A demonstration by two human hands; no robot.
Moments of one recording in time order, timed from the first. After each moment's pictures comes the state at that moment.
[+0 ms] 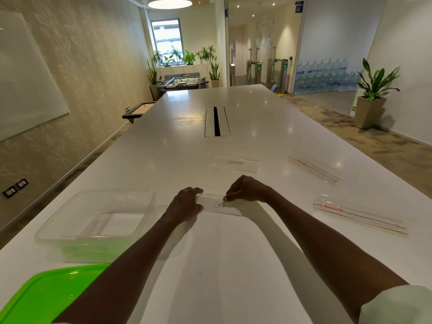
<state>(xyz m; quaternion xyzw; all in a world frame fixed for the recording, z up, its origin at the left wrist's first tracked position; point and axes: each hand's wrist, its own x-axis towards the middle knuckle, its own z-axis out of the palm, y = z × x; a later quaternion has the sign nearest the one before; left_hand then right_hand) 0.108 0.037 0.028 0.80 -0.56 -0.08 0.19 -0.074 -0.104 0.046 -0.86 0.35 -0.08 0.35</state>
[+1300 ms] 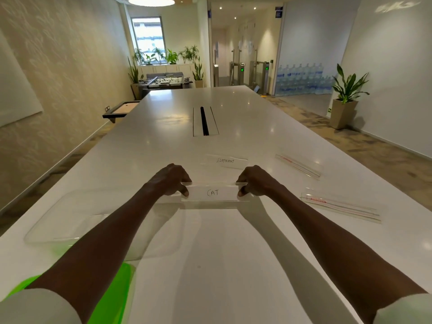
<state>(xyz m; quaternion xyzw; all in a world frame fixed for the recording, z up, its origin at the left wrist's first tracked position) 0.147 0.028 0.096 0.74 -0.67 -0.09 0.09 -0.109 -0.078 0.086 -0.90 0.41 -0.06 0.15</state>
